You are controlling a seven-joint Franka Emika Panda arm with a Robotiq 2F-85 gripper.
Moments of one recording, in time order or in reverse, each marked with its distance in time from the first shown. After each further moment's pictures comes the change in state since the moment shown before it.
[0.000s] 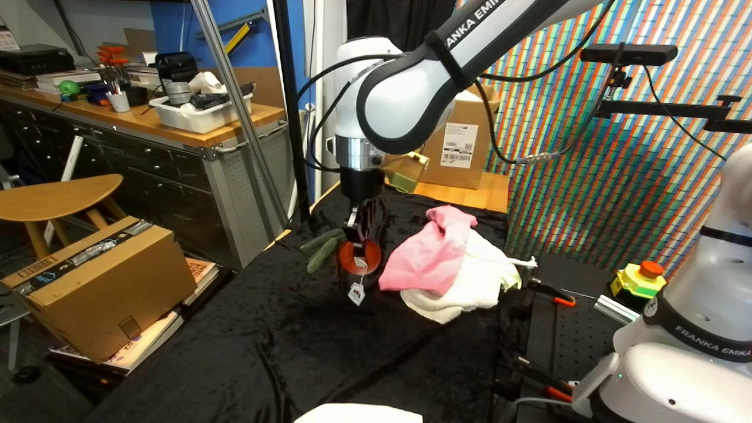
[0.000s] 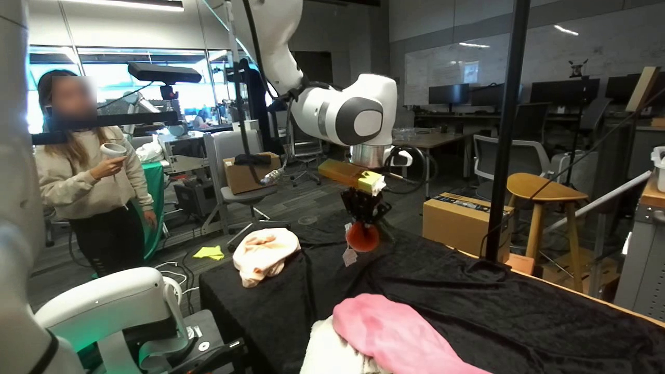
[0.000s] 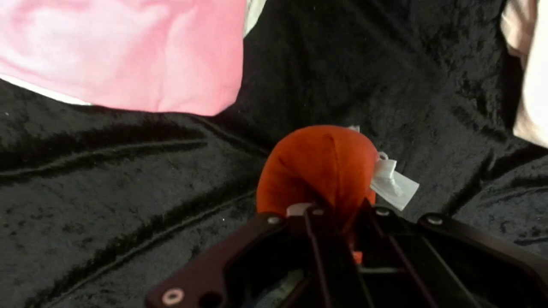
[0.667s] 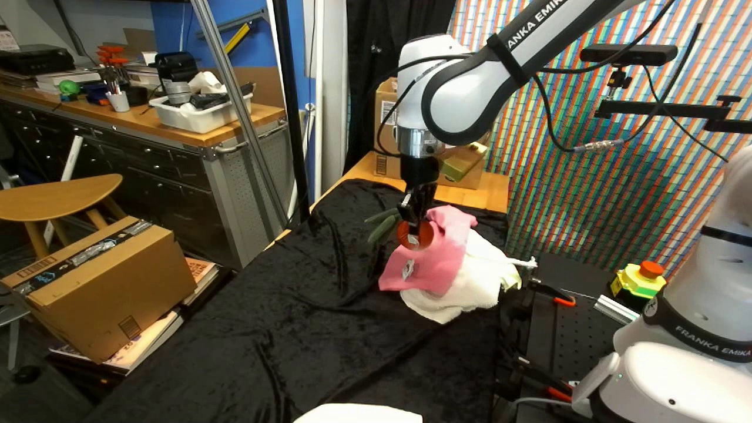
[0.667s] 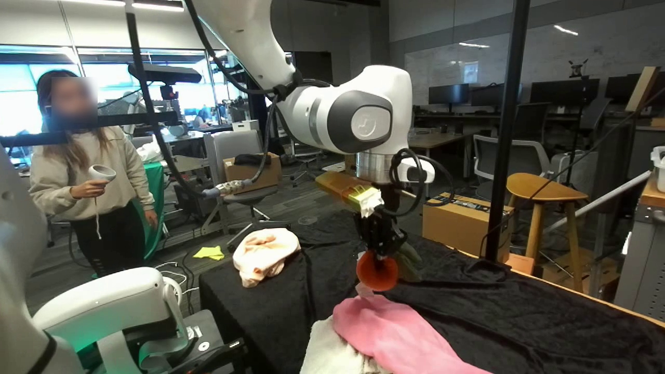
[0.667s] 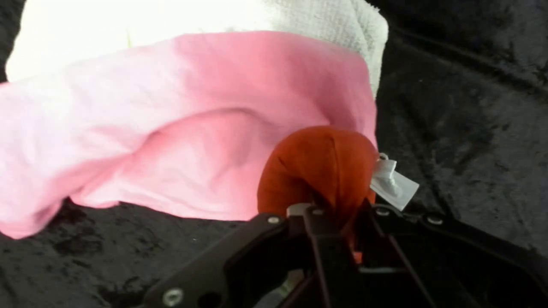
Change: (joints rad) arm -0.034 -0.190 -0.148 -0.251 -0.085 0.030 0.187
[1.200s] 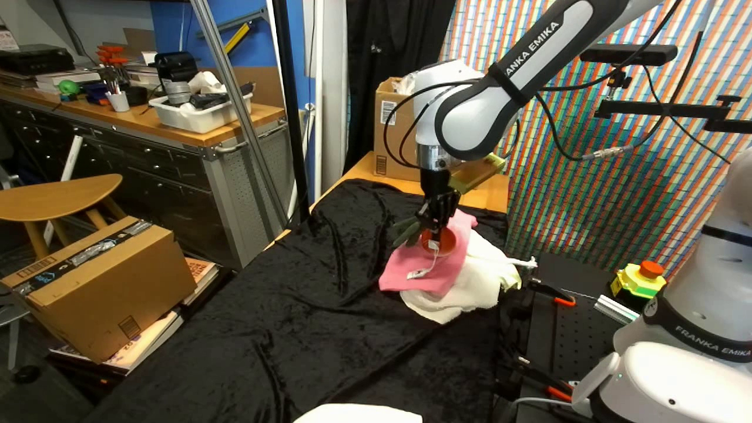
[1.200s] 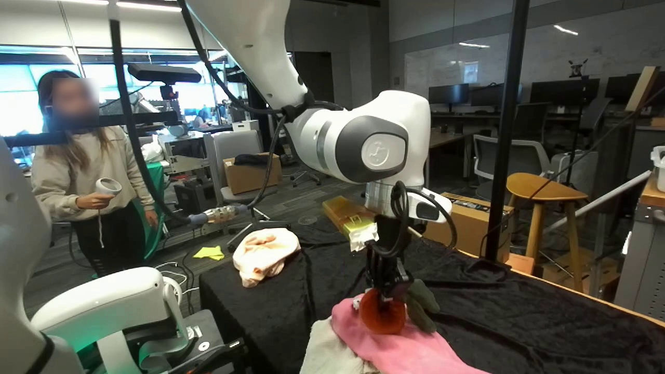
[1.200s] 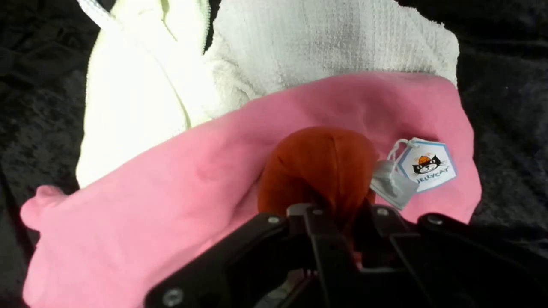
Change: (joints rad) arm -0.041 0.038 -0.058 -0.060 -0.052 0.011 0.170
